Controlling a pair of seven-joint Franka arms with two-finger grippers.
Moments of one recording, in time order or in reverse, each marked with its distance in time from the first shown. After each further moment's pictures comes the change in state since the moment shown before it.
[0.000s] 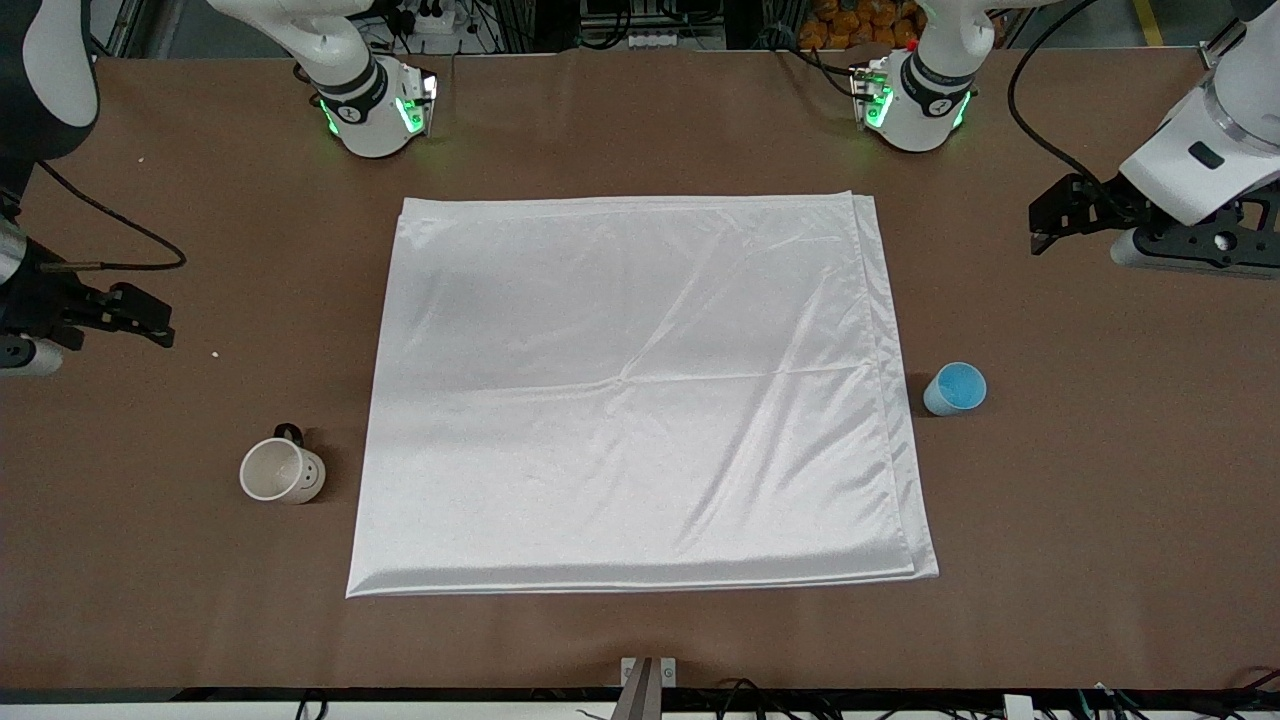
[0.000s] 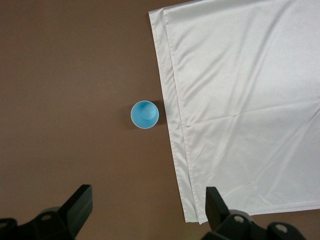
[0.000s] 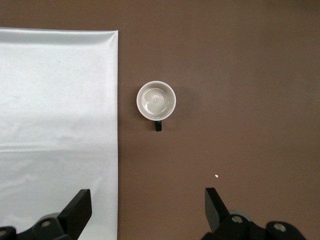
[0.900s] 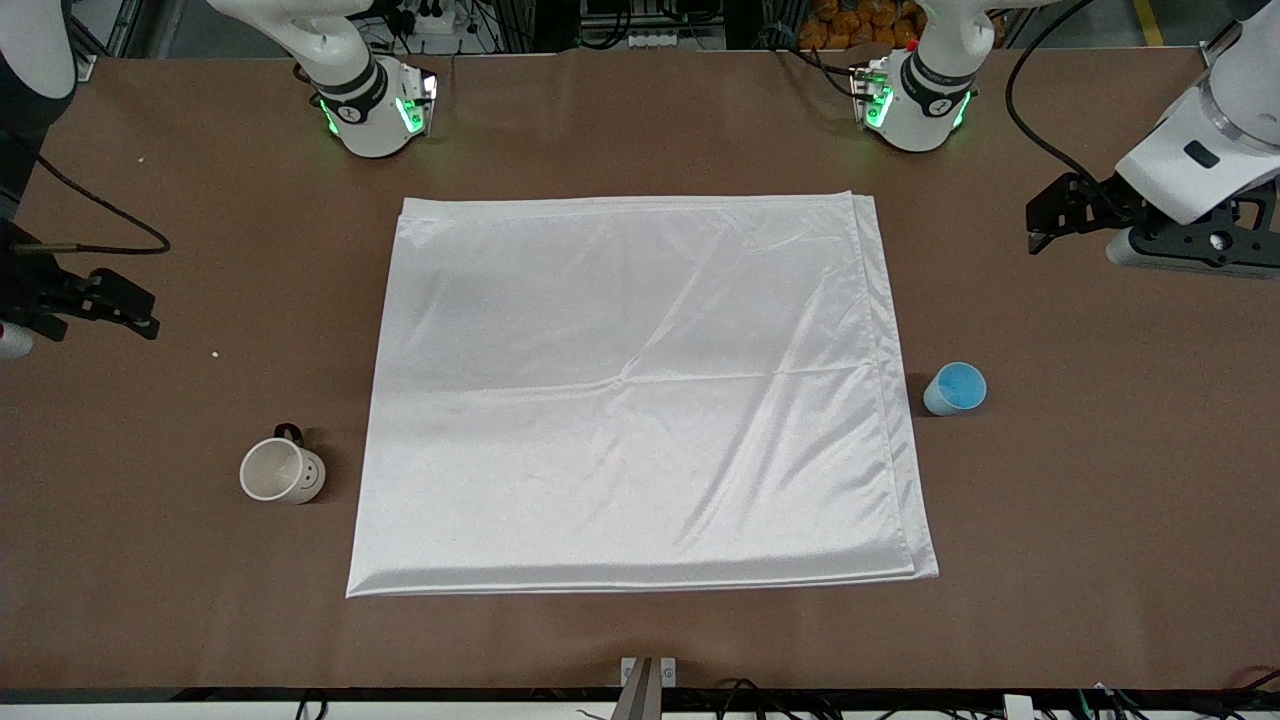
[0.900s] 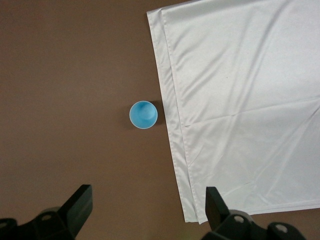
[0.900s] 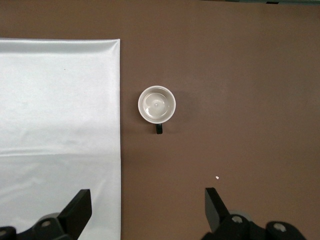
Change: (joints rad) left arm -0.004 0.000 -0.004 0.000 0.000 0.000 0.000; right arm 0.007 -0.029 -0.015 0.000 0.015 0.001 0.003
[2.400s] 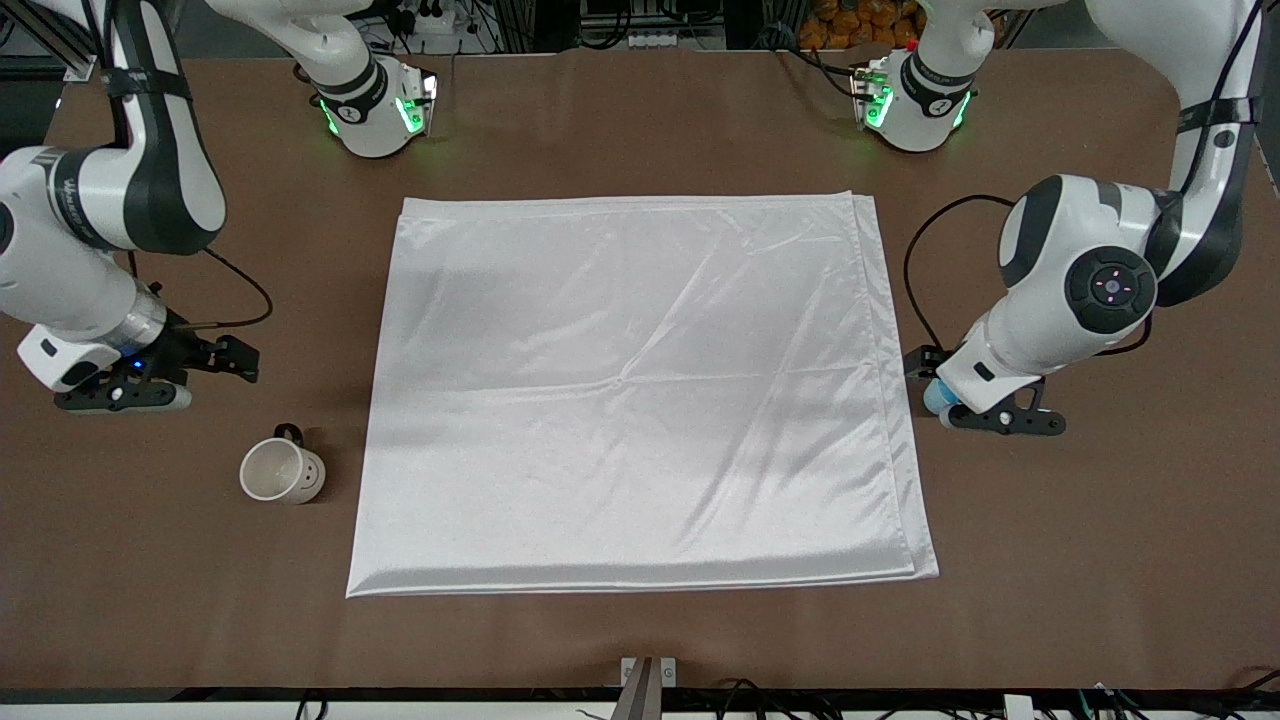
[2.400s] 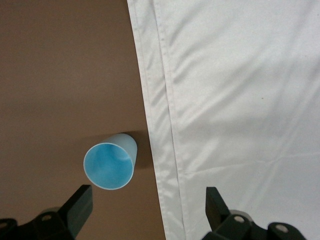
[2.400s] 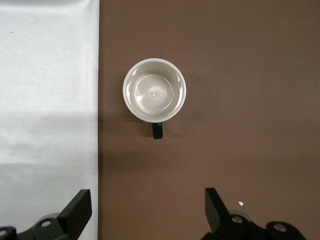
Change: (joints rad) left arm -0.054 0.295 -0.003 -0.268 0.085 0.486 -0.147; right arm 0.040 0.058 -0.066 -0.441 0.001 0.474 -0.035
